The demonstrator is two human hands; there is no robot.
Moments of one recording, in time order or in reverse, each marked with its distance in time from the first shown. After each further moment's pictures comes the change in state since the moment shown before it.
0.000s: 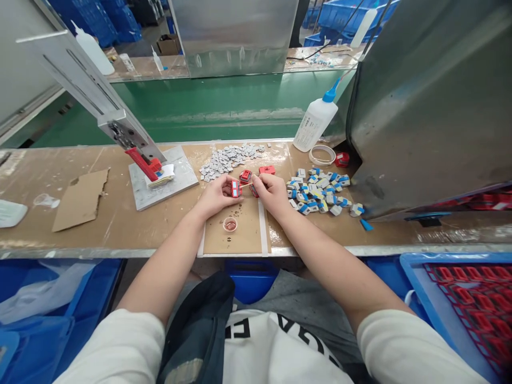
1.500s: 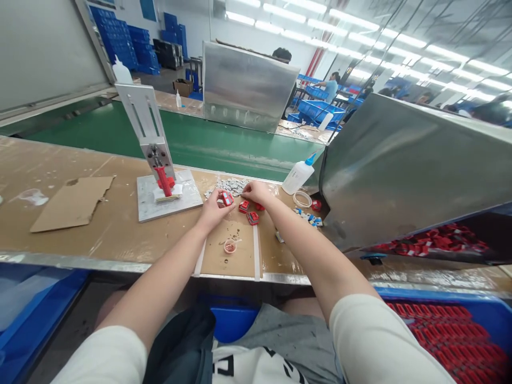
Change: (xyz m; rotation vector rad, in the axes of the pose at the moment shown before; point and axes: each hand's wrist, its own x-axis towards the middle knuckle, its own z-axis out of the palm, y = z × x) left_hand 0.013 -0.007 -0.012 -0.035 0.388 0.088; right_hand 0.128 0.015 0.022 -0.590 -0.523 0.299
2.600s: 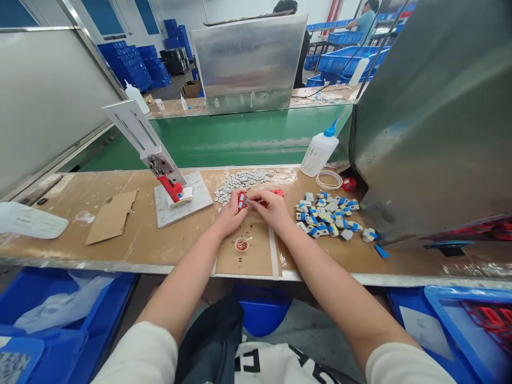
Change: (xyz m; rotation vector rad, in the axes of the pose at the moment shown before) left_hand -0.019 0.024 0.009 0.437 -0.260 0.032; right_hand -0.098 0.002 0.051 0.669 0.430 -0.447
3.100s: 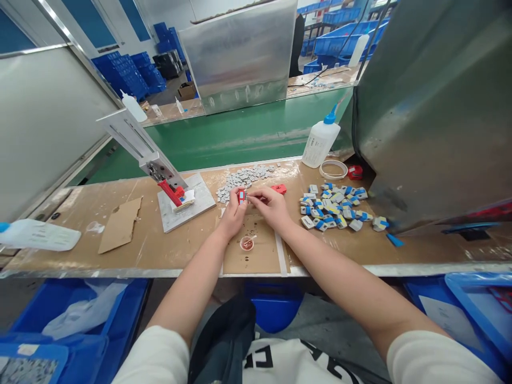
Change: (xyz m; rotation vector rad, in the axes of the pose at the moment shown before) left_hand -0.003 0.001 0.003 -0.108 0.080 0.082; right_hand -0.003 -0.008 0.019 0.159 0.145 0.071
